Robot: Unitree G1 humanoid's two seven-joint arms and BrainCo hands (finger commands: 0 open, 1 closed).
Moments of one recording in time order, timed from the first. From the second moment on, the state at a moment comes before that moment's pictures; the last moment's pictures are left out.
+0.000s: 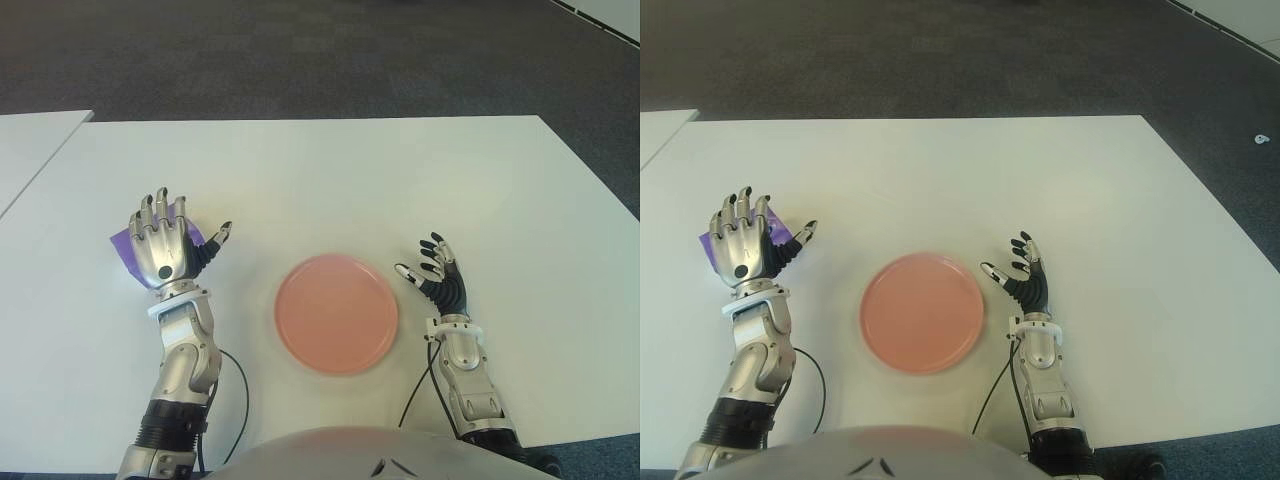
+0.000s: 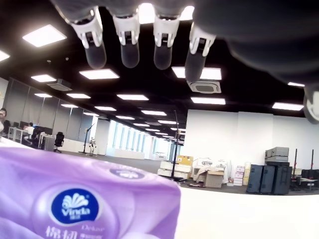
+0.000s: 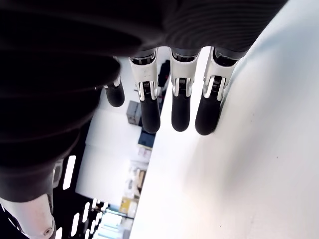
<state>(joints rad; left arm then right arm) 0.06 0.21 -0.05 -0.05 1.19 0.46 0.43 0.15 -0.06 0.03 0.11 -0.20 -0.12 -0.19</state>
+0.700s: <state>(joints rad) -0.01 0.28 -0.06 0.04 1.13 0.50 0.47 0.01 -0.04 0.03 0.33 -0.17 -0.26 -0.20</state>
